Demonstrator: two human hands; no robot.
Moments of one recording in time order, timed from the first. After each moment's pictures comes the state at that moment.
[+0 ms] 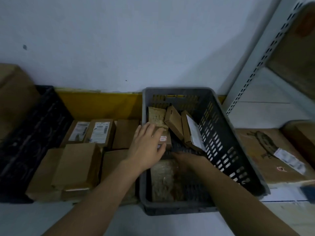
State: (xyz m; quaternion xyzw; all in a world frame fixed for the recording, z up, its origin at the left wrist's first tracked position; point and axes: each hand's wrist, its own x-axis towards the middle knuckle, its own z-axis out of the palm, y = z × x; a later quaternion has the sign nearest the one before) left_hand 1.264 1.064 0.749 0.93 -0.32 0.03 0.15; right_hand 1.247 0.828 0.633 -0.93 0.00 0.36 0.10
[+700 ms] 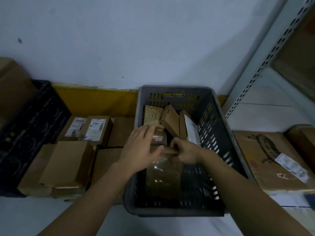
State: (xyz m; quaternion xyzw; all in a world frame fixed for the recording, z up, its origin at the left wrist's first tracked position) left_hand 1.265 1.052 0.741 0.93 -0.30 0.01 0.22; right_hand 1.244 0.808 0.726 -0.89 0.01 0.29 0.34
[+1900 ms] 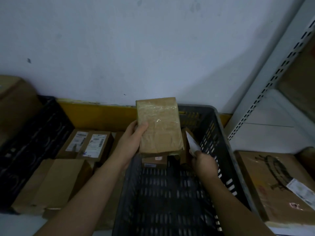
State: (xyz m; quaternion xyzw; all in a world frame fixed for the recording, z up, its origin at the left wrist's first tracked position) left_hand 1.323 1.038 0.799 0.68 0.02 -0.16 0.72; right_hand 1.268 0.752 0.659 -0.94 0.25 0.03 0.22
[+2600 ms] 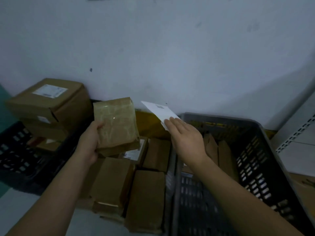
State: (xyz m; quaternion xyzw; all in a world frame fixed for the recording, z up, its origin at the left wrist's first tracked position) left_hand 1.343 1.284 0.828 0.62 0.24 0.00 0.75; right_hand 1.341 0.967 0.788 -0.90 -0.22 -0.37 0.08
